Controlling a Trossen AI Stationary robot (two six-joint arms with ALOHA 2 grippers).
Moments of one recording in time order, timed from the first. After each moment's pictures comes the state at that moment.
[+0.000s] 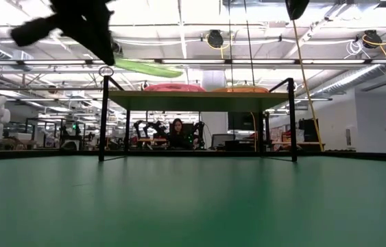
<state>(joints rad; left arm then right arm) -0.47 1.66 1.32 -1.23 -0.81 0.30 0.49 1.24 0.68 0.48 0.58 0.26</state>
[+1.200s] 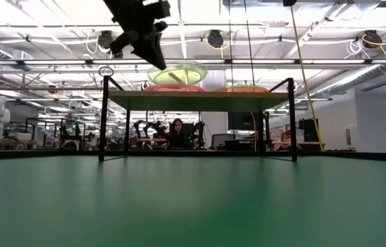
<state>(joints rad) 0.24 1.48 1.32 -0.68 -0.23 0.82 0.47 1.24 0.68 0.60 0.58 0.05</state>
